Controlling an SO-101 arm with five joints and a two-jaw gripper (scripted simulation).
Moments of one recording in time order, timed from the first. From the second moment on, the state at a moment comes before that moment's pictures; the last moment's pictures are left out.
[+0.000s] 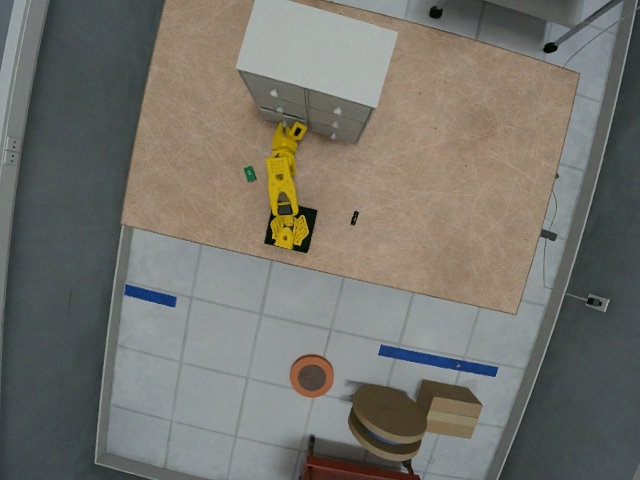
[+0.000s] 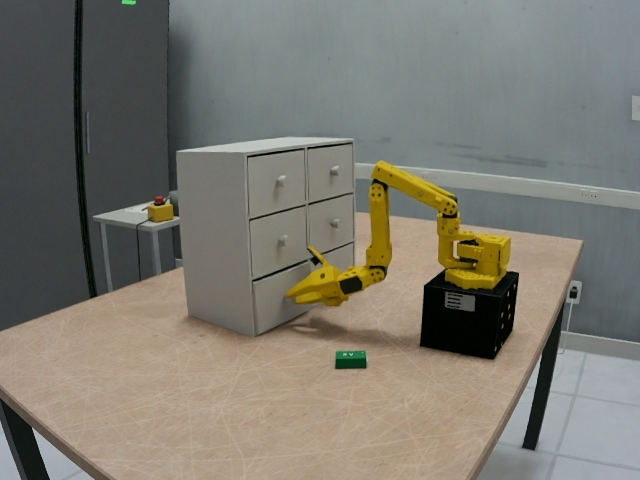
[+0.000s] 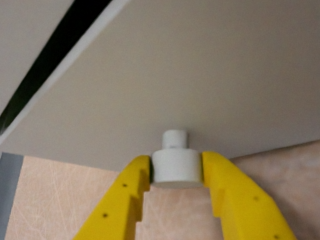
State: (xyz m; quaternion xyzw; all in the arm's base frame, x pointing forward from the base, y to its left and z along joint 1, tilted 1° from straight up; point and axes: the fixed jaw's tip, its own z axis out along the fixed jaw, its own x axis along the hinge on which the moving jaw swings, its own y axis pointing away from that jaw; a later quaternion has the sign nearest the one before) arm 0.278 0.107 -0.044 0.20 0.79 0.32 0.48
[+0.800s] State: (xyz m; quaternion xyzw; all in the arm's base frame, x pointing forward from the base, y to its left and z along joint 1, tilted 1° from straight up) arm 0.269 0.107 -0.045 0.19 0.79 0.33 0.48
